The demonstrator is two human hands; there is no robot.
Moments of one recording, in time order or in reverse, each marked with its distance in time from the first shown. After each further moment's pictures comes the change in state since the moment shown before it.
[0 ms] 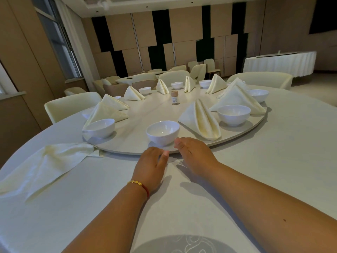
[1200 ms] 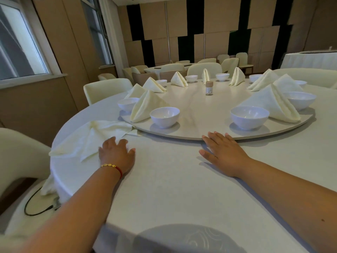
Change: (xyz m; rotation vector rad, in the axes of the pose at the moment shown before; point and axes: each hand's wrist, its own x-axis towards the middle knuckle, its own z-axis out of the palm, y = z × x) left_hand -0.052 -0.120 -0.119 0.659 0.072 -0.502; right_hand 0.001 0.011 0.037 -0.605 -0.313 -0.116
